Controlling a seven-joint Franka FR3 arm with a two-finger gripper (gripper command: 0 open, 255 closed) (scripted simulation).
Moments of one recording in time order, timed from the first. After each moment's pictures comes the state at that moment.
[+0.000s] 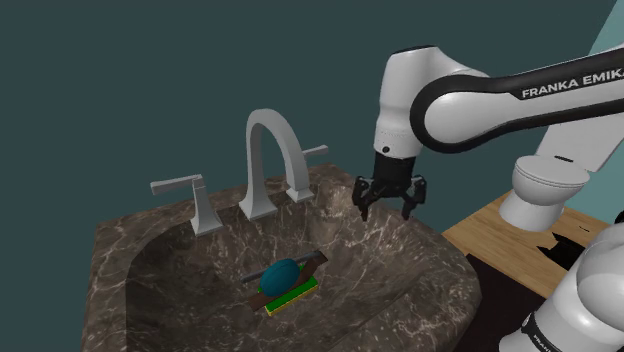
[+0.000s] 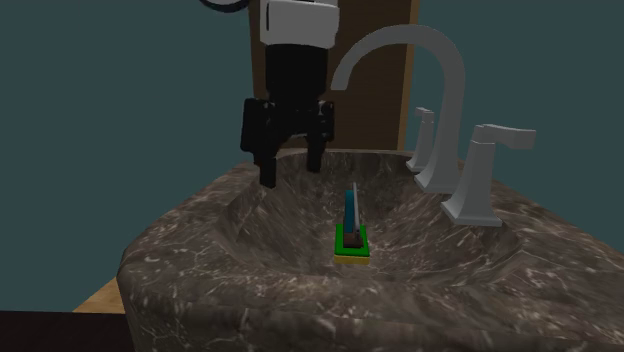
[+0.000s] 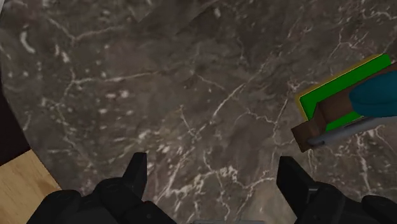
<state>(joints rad) -0.04 -0.47 0.48 -2.41 0.24 1.92 0.93</state>
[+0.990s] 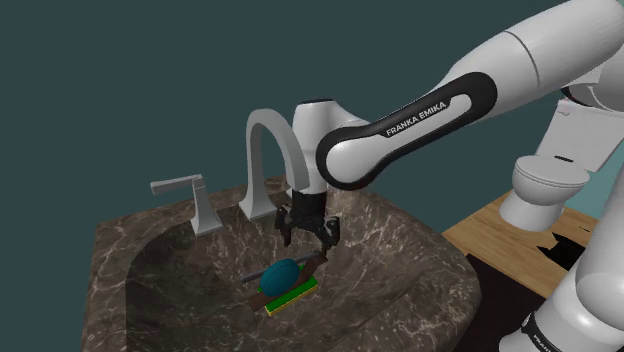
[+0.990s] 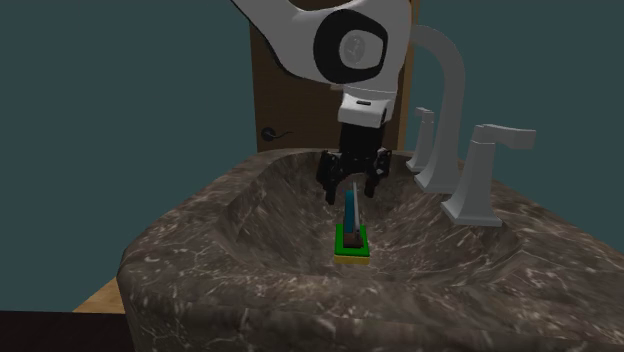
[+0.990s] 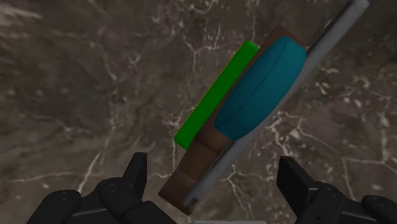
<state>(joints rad) -0.06 0.18 0.67 -2.06 0.06 2.18 1.64</state>
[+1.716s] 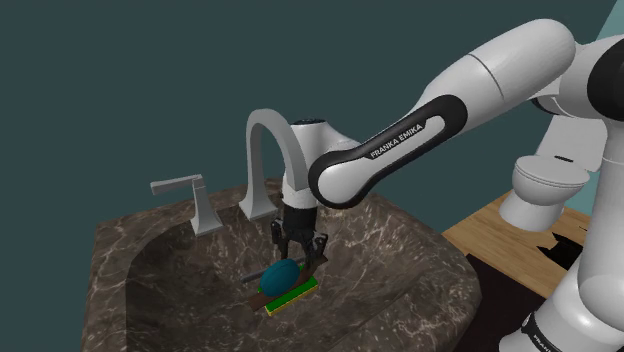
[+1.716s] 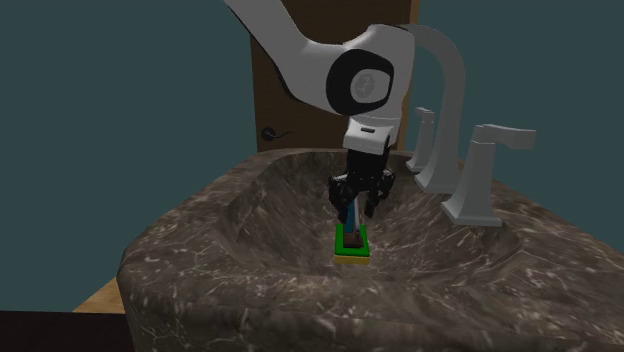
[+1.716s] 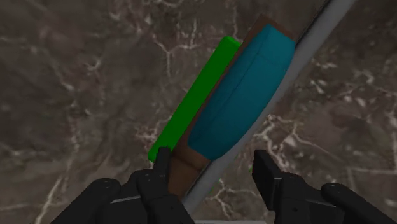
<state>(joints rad) -0.02 0.30 0.64 -2.04 -0.02 2.29 1.73</state>
